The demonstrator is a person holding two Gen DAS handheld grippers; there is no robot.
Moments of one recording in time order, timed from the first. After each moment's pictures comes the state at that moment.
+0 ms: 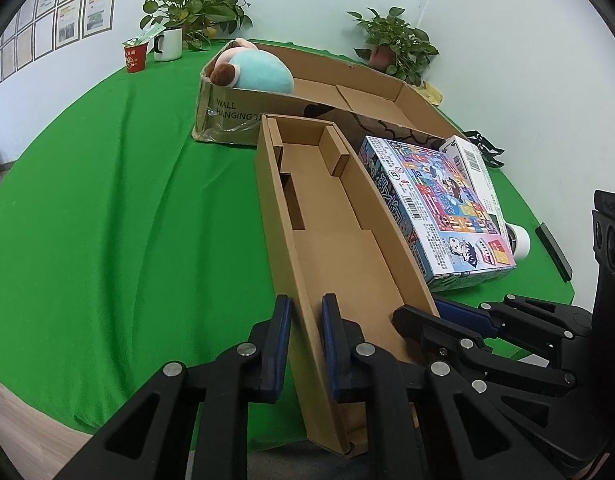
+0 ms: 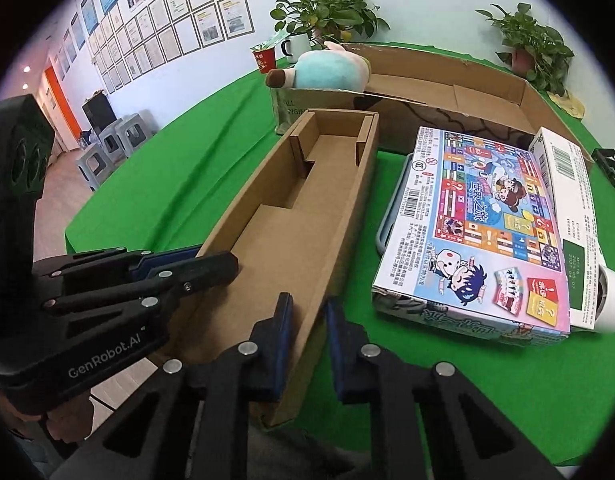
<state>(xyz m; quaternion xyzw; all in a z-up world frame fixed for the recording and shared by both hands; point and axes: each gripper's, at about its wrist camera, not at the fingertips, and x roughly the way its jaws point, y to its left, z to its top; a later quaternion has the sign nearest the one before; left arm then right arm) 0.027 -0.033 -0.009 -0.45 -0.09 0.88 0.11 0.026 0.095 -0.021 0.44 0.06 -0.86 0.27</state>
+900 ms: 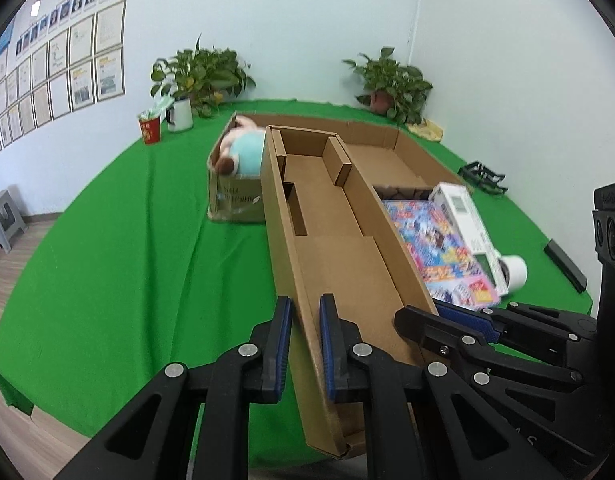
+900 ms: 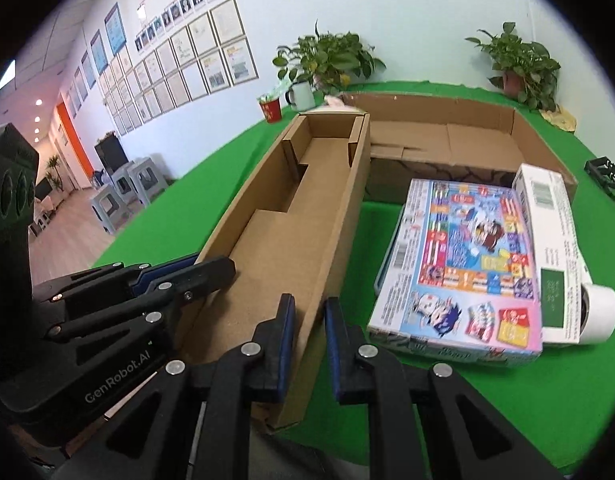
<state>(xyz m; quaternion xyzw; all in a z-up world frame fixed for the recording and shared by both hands) 0.055 -0.027 0.053 -0.35 -0.03 0.93 0.08 0.035 0.113 0.016 0.37 0.00 -0.89 0.28</state>
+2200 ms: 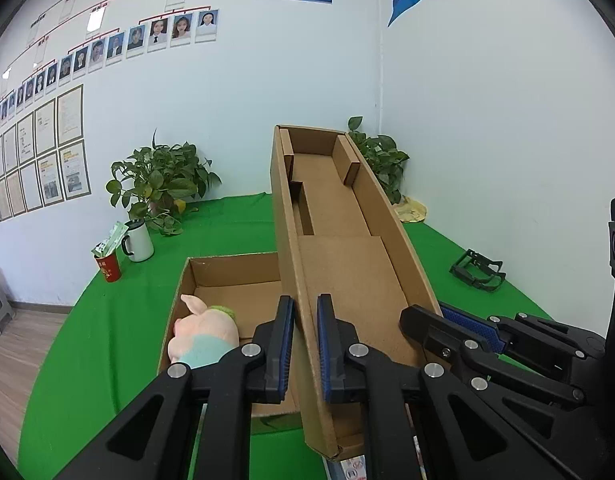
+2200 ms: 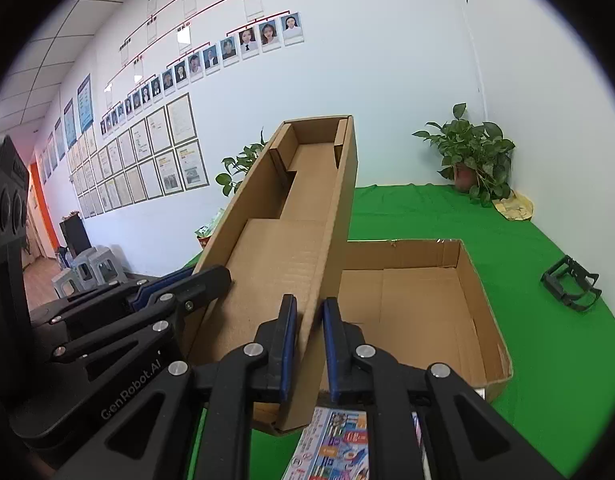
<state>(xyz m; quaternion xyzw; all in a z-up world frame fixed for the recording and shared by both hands) -0.144 0.030 0.195 -0.23 0.02 0.96 0.13 -0.099 0.148 0.125 0.22 -0.03 -0.95 0.20</state>
